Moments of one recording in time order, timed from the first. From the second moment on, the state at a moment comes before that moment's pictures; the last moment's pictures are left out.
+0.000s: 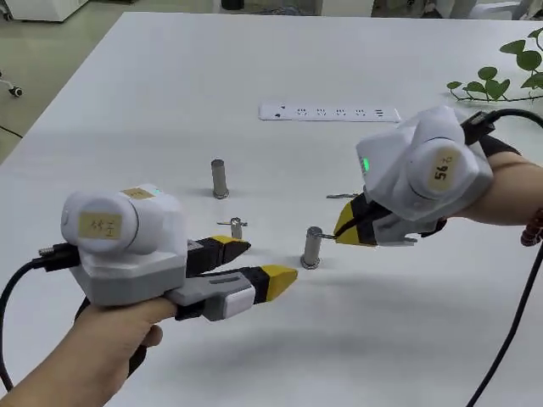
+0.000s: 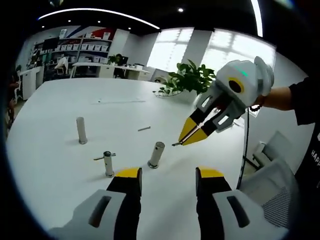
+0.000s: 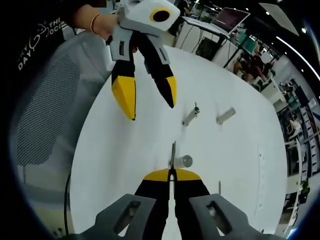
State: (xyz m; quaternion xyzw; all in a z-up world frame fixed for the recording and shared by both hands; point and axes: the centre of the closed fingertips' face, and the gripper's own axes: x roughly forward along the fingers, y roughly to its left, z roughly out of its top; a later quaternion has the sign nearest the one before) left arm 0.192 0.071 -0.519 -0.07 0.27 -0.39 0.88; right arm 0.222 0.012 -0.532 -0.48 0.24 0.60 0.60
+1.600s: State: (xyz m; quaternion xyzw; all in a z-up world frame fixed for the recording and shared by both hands) left arm 0.186 0.049 -0.522 -0.18 0.32 -0.39 0.84; right arm 0.185 0.041 -0.533 -0.48 0.20 0.62 0.58
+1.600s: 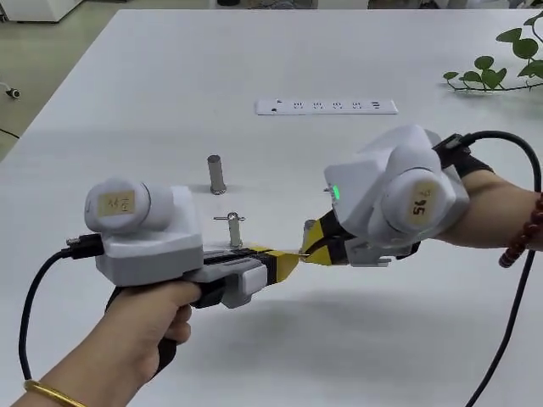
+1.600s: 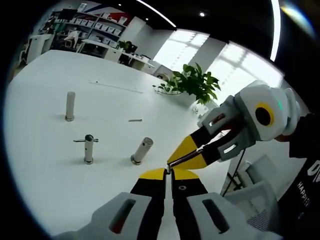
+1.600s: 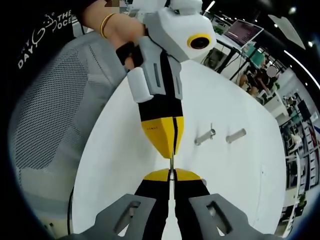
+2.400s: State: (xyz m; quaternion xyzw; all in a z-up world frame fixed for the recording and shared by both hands) left arm 0.178 0.048 -0.527 -0.12 0.31 -0.43 0.84; right arm 0.180 0.035 -0.537 -0.39 0.26 0.63 0.62
